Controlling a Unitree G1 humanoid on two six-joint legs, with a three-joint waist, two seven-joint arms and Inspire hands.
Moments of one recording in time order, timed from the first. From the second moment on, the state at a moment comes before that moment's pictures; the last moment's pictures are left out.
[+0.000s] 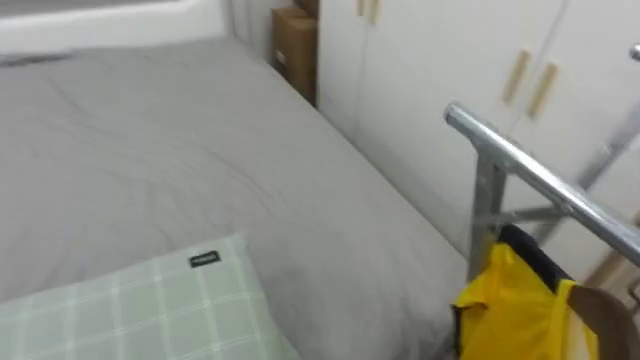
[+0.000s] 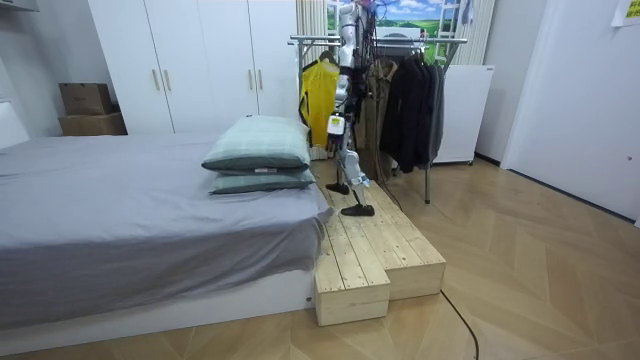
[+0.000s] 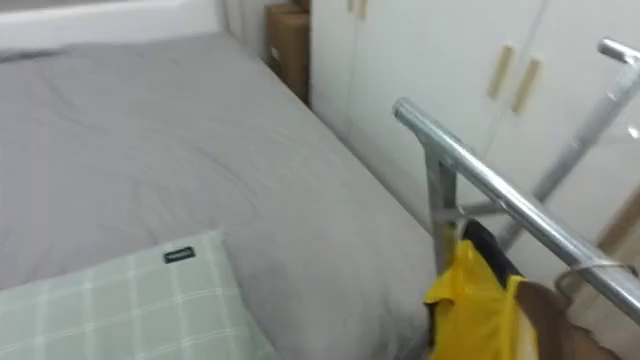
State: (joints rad) left arm 0.20 0.23 0.06 1.31 0.09 0.09 -0.06; right arm 0.10 -0.24 -0.12 1.23 0.12 0.10 0.04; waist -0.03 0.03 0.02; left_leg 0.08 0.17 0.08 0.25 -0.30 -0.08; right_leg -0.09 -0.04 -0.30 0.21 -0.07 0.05
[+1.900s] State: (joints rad) left arm 0.25 0.20 0.19 1.17 0.21 0.17 0.05; right arm 0.16 -0.23 -0.10 1.20 0.15 0.13 0.09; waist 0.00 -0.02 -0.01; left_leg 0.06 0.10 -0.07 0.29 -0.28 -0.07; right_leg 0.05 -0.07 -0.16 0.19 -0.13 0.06
